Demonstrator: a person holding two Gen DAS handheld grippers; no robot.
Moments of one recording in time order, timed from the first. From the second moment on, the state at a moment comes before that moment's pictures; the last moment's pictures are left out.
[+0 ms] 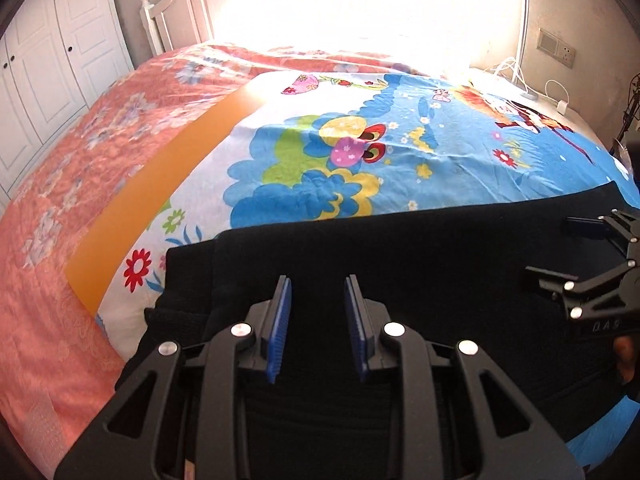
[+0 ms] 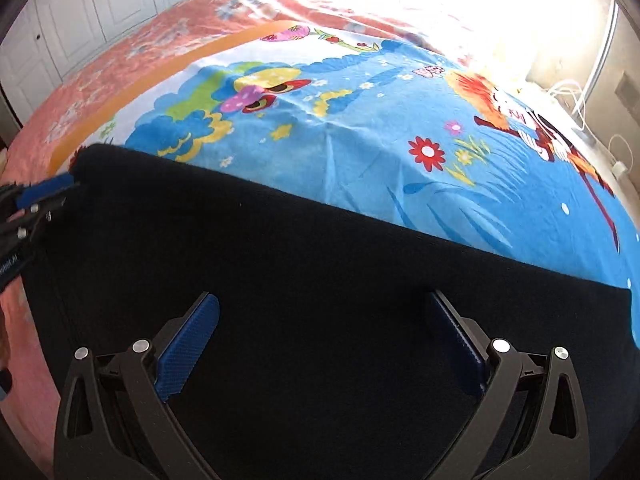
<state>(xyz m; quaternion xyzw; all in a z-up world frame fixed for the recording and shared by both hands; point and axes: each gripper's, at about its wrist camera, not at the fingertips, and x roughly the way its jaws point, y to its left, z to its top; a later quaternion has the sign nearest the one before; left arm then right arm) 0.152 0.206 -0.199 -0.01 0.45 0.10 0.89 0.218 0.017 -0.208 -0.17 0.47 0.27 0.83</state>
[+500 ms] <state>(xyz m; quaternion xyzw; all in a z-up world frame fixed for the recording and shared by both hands) 0.199 0.241 -0.226 -0.03 0.49 0.12 0.87 0.216 0.015 -0.208 -0.15 0.45 0.27 0.84</state>
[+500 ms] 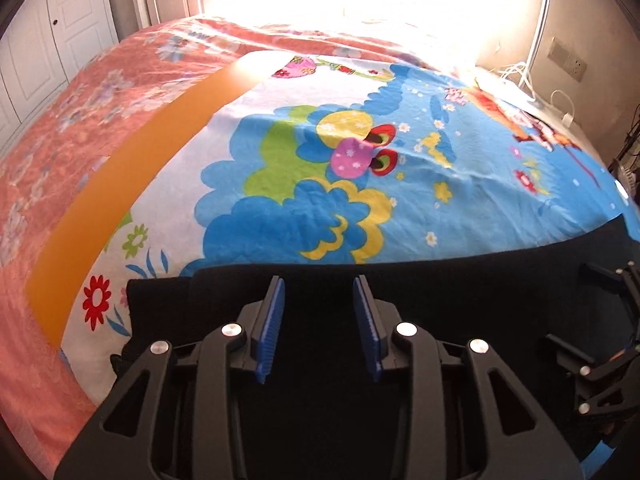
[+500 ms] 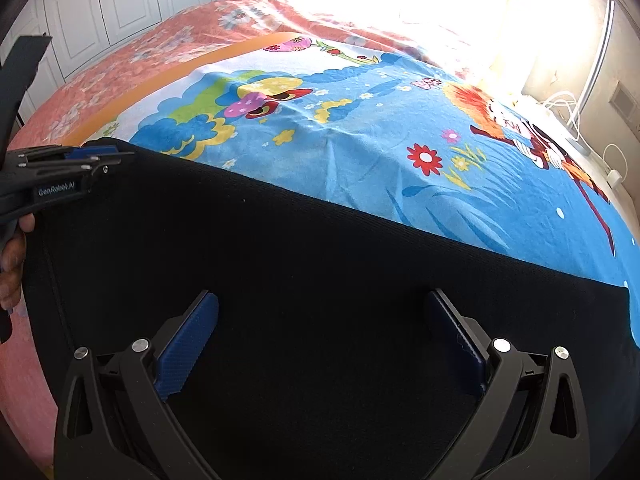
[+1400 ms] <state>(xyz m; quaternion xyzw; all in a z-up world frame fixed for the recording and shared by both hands) -0.006 0.262 -0.202 -0.27 0.24 0.25 0.90 0.133 0.034 -0.204 -0.18 0.43 0.35 0.81</state>
